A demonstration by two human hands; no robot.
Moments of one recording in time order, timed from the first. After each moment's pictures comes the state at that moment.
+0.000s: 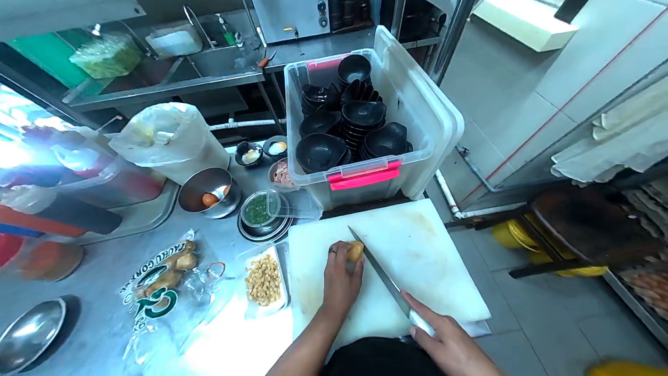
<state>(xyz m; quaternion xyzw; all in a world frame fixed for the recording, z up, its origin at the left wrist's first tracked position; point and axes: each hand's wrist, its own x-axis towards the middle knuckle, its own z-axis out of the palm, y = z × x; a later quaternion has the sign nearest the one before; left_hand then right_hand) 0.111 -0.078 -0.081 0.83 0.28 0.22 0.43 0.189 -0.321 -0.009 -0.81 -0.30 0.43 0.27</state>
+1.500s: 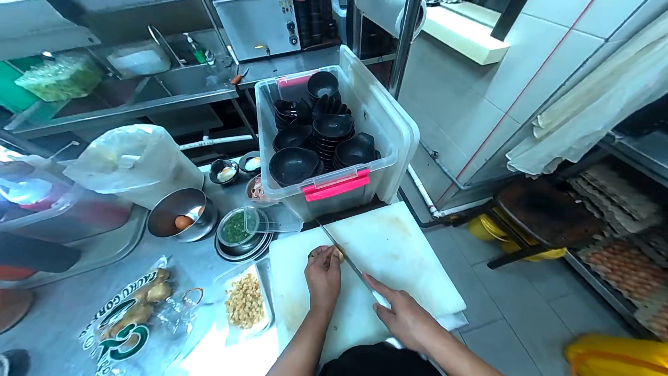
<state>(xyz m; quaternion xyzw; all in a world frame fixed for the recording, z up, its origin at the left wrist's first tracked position) 0.137 -0.074 -0.073 0.78 0.35 0.25 0.46 0.204 -0.267 -0.004 -0.82 -0.30 0.43 0.23</state>
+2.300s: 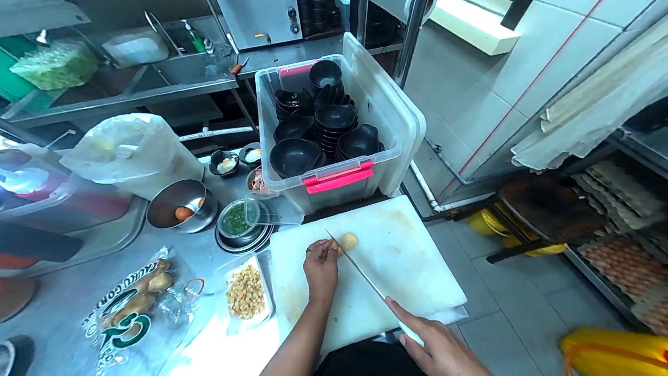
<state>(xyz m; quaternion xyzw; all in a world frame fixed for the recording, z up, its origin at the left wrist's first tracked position) 0.136 -0.071 -0.071 0.70 0.39 0.26 0.54 0.169 -0.333 0.017 -0.83 -0.37 0.35 0.23</state>
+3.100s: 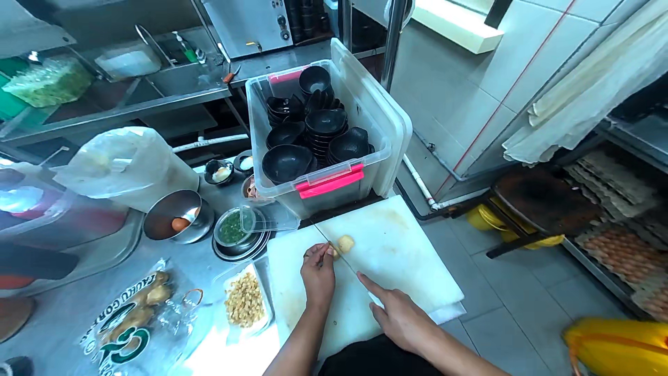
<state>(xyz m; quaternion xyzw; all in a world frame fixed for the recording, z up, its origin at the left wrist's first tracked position) 0.132 -0.071 -0.074 0.72 0.37 0.26 0.53 0.191 -0.262 0.006 -0.82 -0.33 0.42 0.19</state>
